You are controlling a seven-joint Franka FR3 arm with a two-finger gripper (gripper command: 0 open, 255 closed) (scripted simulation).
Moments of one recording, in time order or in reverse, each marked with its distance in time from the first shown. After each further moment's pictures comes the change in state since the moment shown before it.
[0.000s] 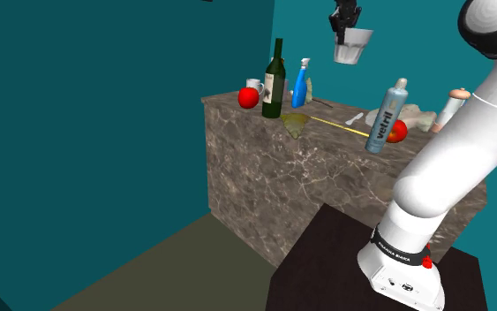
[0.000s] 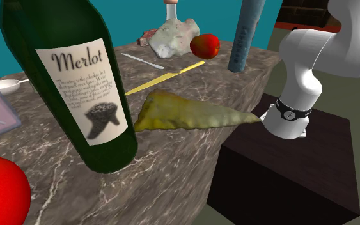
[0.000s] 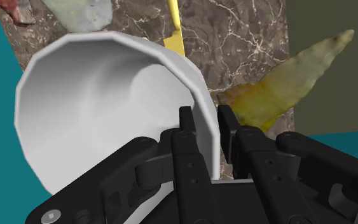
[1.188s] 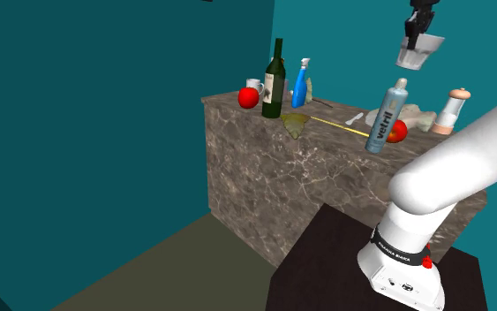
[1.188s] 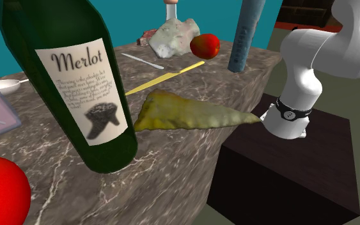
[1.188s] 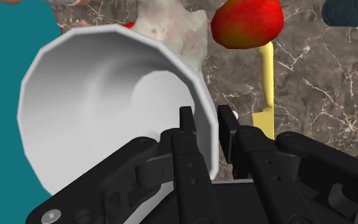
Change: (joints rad) arm -0.118 -0.232 -0.263 -0.183 -0.127 0.090 -0.380
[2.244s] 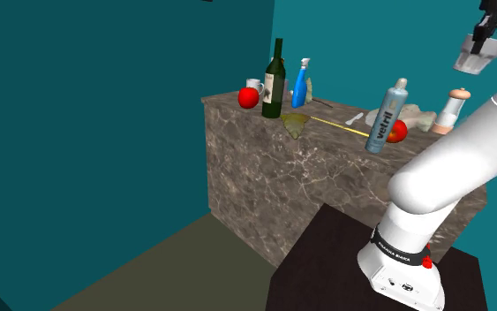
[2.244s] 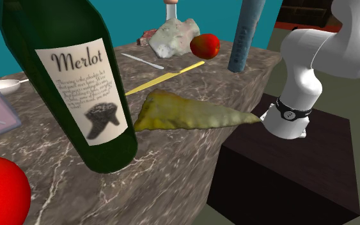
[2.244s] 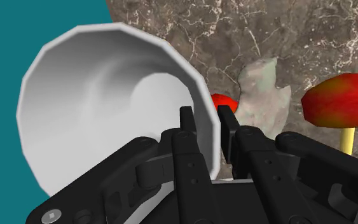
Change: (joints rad) arm -0.015 0.091 -0.414 0.167 0.001 0.095 -0.431
